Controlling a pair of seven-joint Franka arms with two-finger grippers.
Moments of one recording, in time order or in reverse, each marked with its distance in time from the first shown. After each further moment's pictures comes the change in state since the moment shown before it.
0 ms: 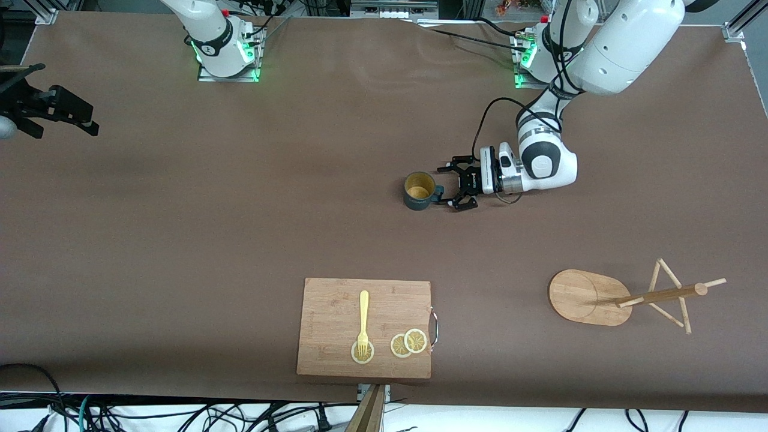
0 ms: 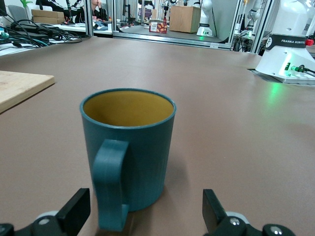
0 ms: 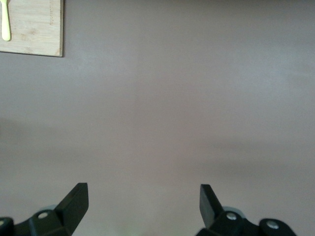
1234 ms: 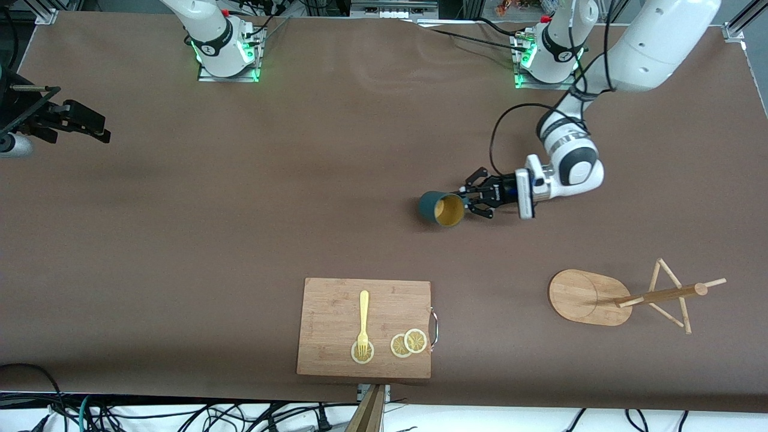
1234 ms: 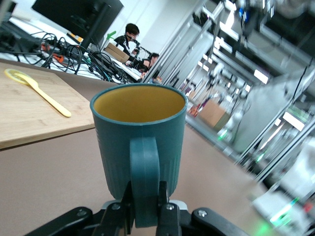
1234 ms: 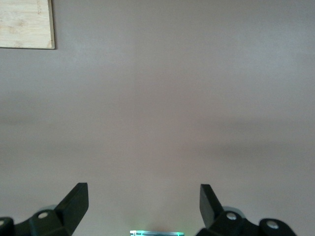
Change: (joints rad) left arm 0.160 -0.092 0.062 0.002 -0.037 -0.336 -0.687; right arm 0.006 0.051 0.001 0.033 0.000 -0.050 0.076
